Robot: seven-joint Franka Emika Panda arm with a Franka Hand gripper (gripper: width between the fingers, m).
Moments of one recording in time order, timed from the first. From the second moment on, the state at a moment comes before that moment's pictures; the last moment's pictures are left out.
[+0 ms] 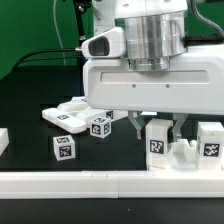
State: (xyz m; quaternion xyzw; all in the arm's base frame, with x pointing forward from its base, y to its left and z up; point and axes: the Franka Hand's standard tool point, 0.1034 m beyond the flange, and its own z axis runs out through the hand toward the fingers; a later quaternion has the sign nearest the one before) arm 0.650 0.037 0.069 -0.96 0.28 -0.02 0.06
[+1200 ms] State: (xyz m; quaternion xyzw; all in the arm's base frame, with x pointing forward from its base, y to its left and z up) arm 0.656 0.046 0.072 -0.84 0.54 0.00 0.08
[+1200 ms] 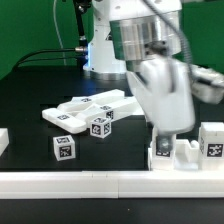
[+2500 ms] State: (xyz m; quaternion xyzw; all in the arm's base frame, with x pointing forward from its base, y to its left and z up) arm 0.652 0.039 0.069 -0.90 0.43 -0.03 0.01
